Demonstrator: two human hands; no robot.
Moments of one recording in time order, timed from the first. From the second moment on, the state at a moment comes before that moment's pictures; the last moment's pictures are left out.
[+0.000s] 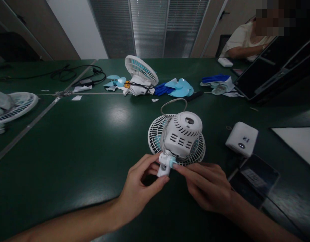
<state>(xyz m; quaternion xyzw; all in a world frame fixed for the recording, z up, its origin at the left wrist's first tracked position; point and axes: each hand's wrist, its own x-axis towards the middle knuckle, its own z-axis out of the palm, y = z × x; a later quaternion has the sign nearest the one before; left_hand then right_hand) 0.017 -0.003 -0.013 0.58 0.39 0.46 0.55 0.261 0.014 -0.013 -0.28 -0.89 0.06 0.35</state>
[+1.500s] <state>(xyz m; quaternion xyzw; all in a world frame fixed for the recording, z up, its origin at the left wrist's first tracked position) 0.018 -0.001 -0.014 0.59 0.38 0.47 0.54 0.244 0.009 -0.006 -0.29 -0.93 -0.07 0.20</state>
